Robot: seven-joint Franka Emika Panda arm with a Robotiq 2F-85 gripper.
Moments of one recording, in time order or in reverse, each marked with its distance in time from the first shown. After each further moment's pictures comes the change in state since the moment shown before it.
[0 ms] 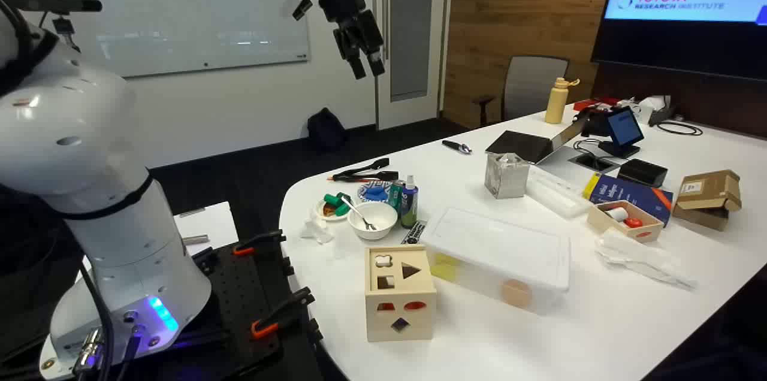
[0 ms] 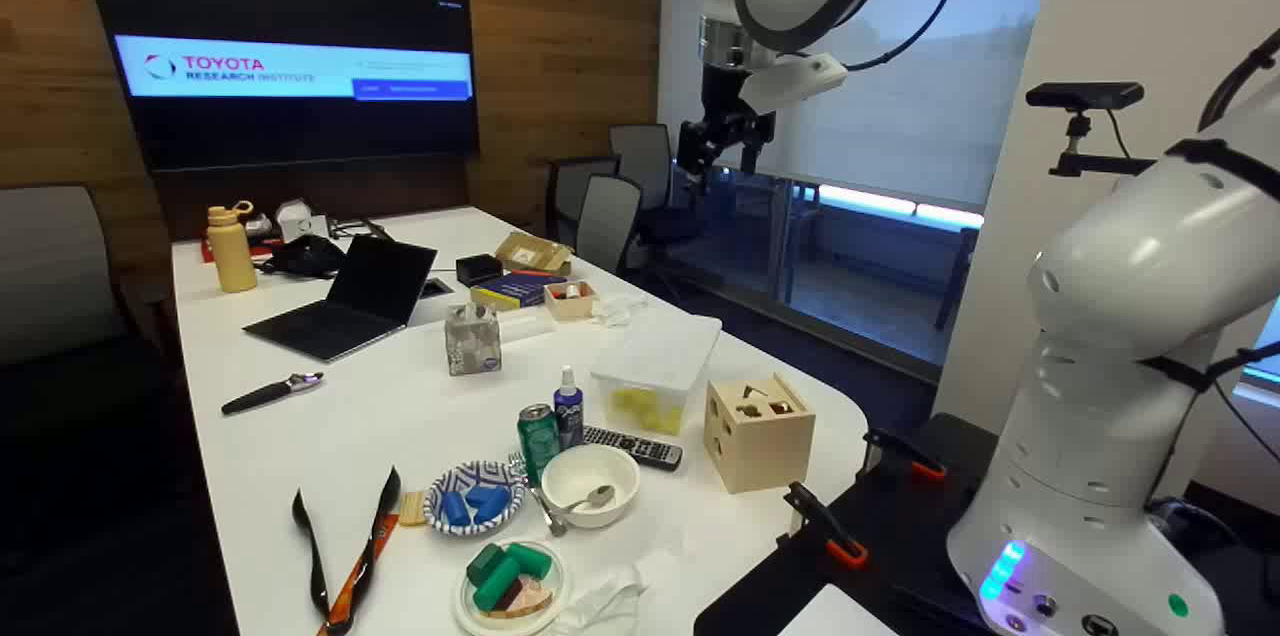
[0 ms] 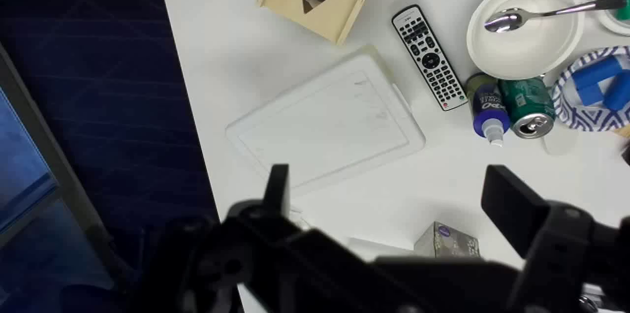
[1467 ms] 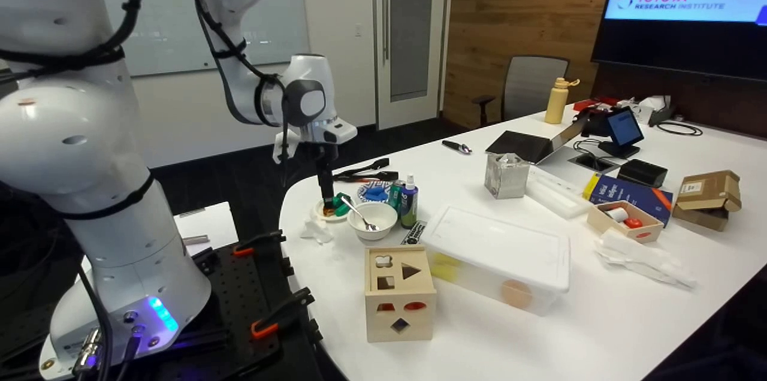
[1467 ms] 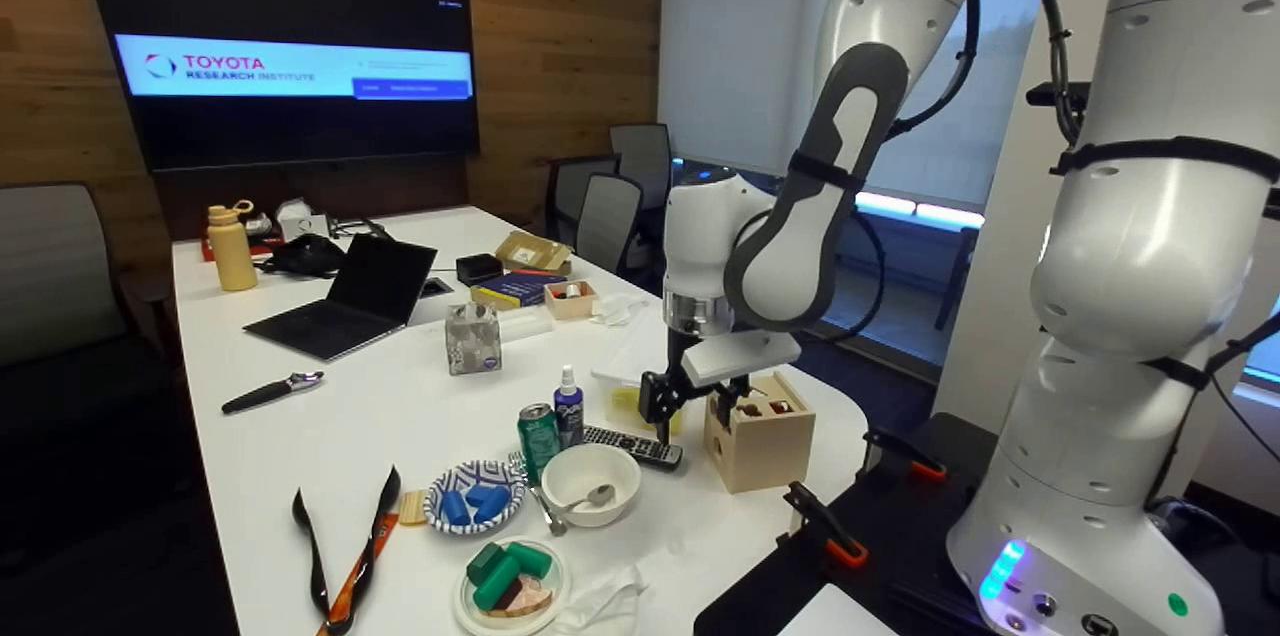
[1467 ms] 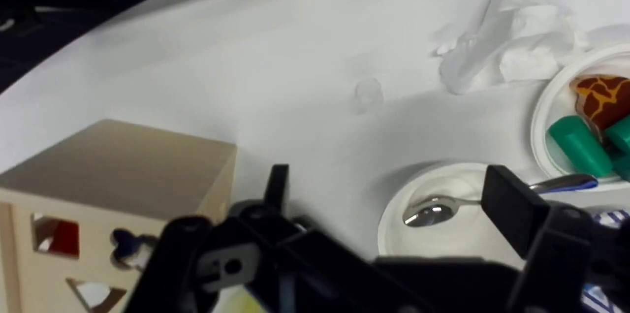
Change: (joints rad) arm 0.029 0.676 0.106 -0.250 -0.097 0.692 0.589
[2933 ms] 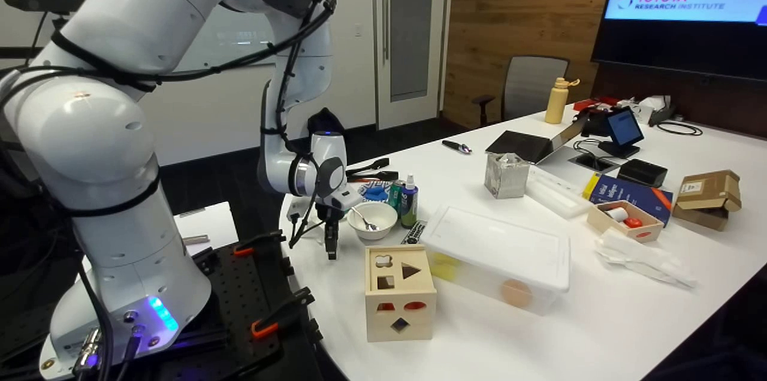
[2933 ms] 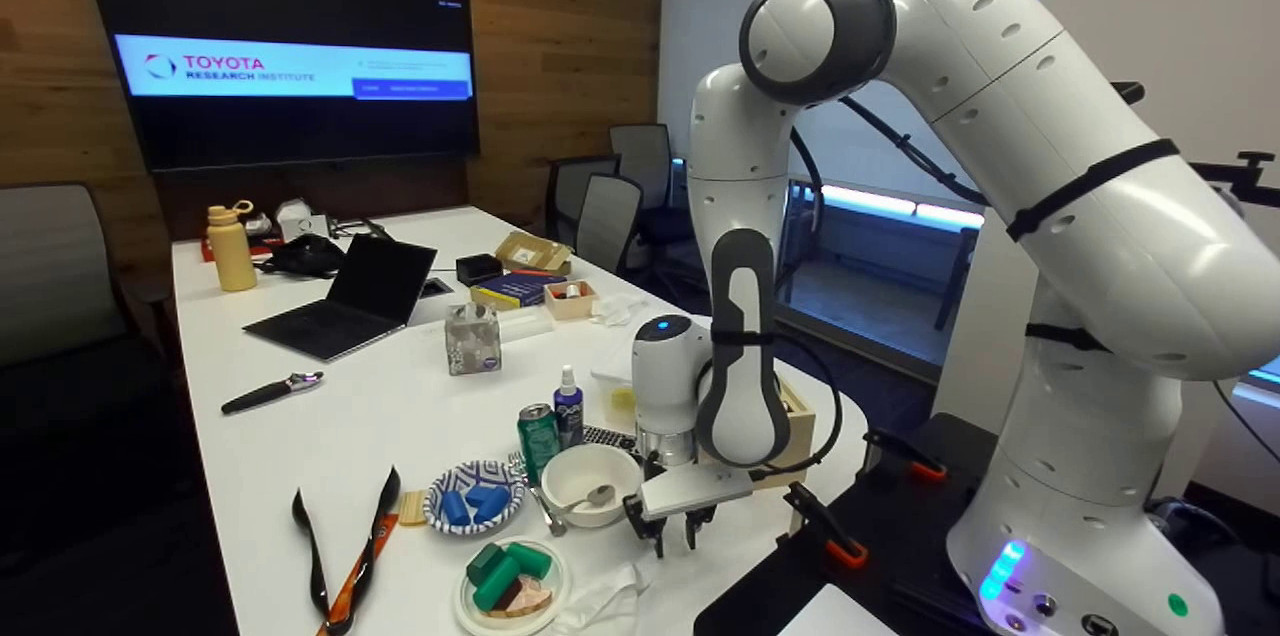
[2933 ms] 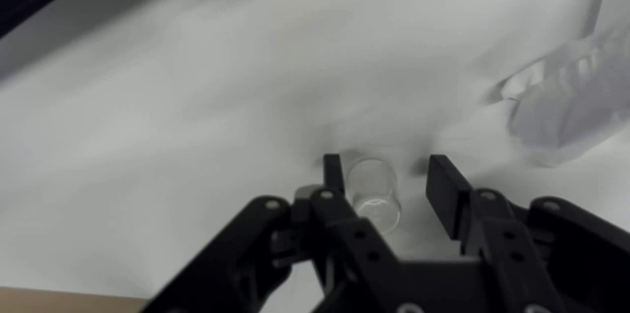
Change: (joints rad) arm 0.401 0.670 -0.393 0.323 -0.114 0.287 0.320
